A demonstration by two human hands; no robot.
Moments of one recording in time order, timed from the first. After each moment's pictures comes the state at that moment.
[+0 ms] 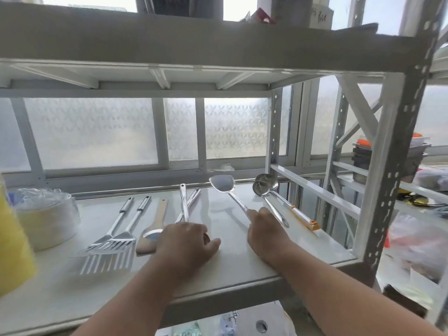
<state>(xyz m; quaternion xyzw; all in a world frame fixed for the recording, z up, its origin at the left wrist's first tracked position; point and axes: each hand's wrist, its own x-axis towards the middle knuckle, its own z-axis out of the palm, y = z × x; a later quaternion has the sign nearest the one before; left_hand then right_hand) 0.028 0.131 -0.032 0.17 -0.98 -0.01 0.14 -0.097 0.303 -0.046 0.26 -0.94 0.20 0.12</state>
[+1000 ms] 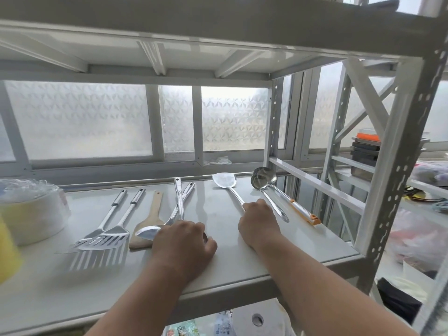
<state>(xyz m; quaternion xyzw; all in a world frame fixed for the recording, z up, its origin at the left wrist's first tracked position) 0.039 0.146 -0.038 0.18 -0.97 0.00 0.18 -0.117 0.274 -0.052 0.19 -0.95 0.22 0.10</state>
